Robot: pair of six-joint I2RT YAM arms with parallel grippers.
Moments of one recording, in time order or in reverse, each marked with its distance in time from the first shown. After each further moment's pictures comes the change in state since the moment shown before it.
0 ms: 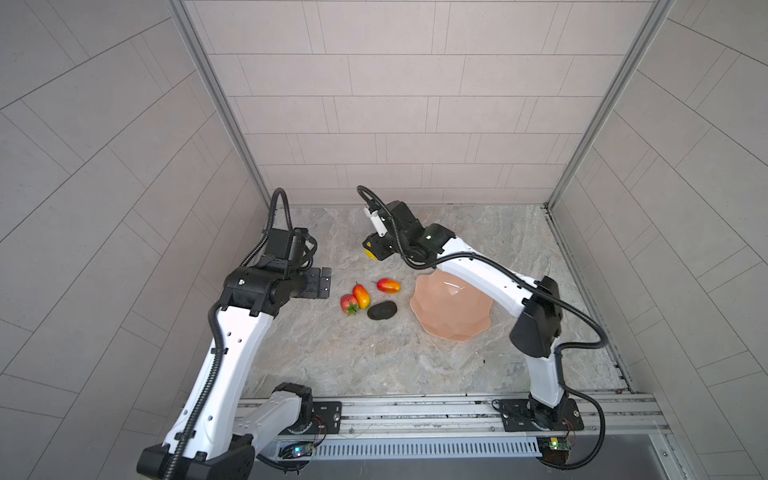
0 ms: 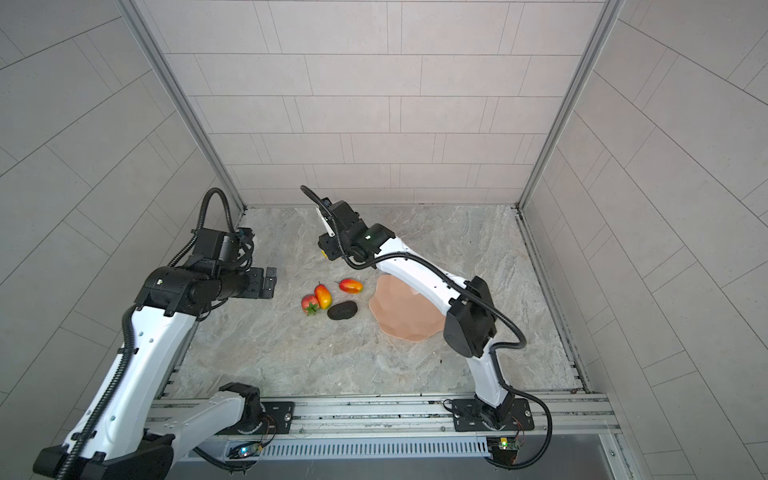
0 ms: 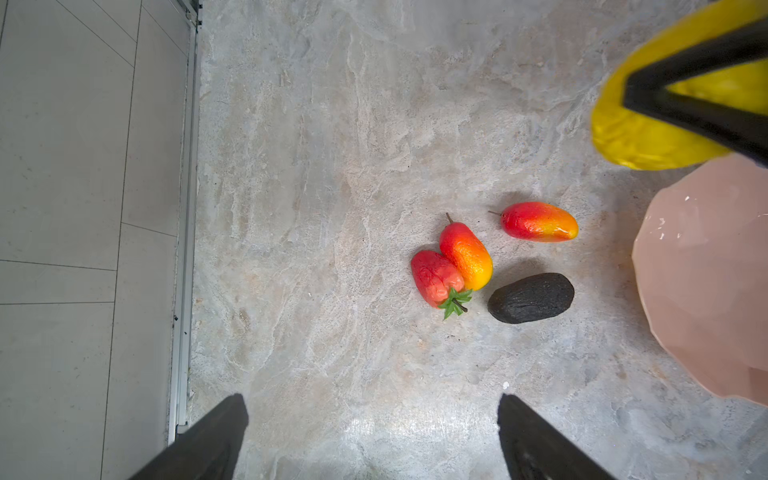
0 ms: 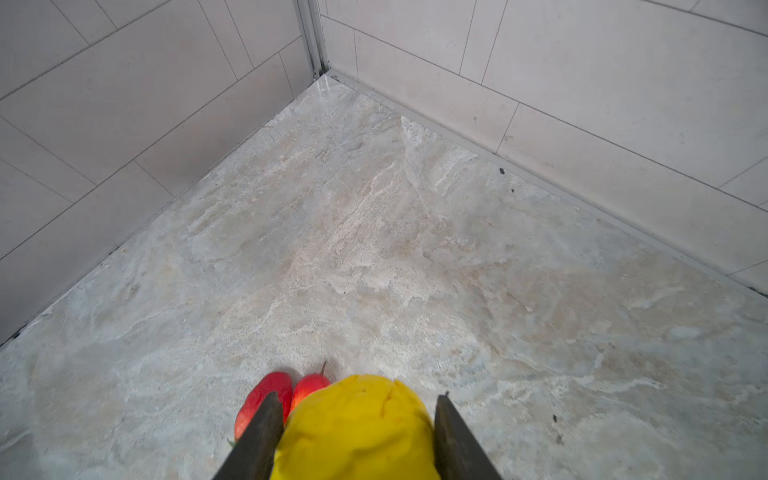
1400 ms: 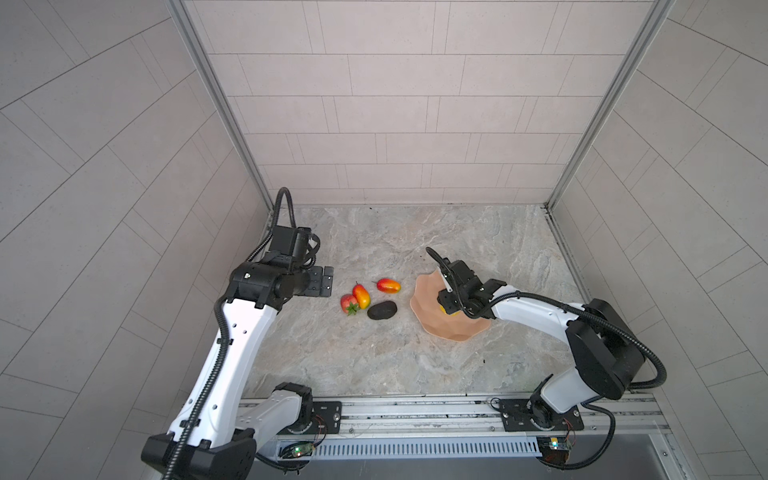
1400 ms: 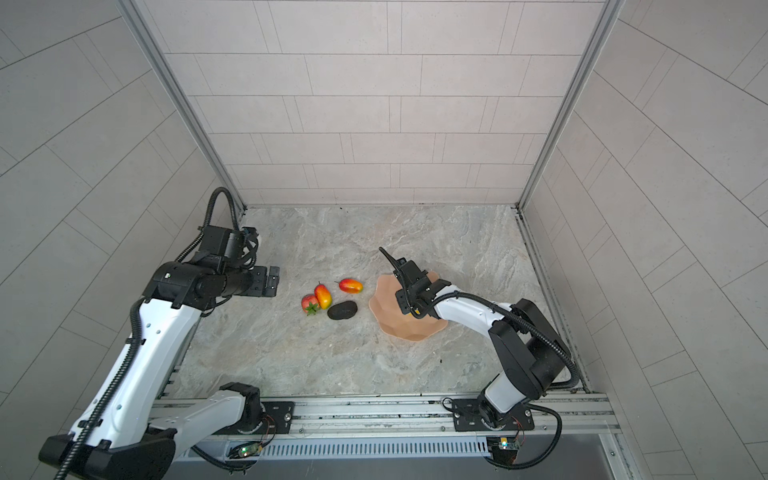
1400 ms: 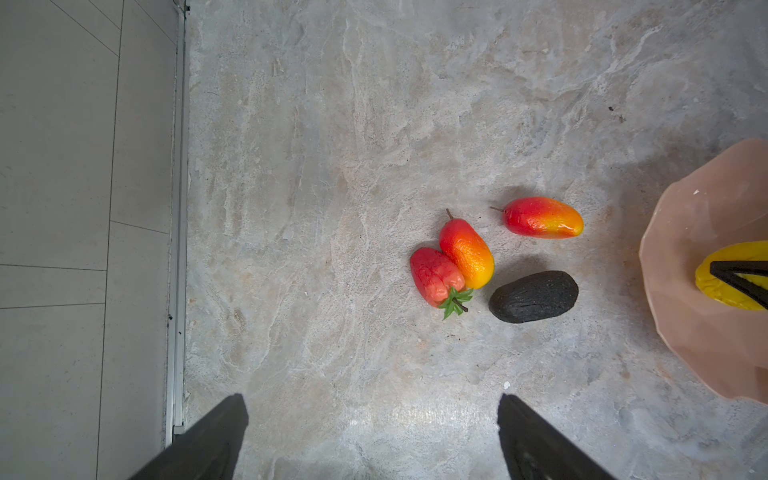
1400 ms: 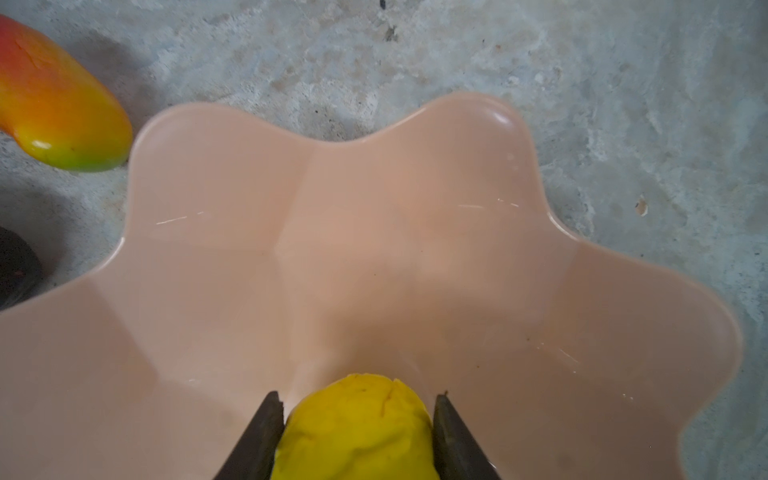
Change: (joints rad) left arm 0.000 0.032 -0.003 0.007 0.005 0.000; right arm -0.176 -0.408 -1.036 0.269 0.074 0.051
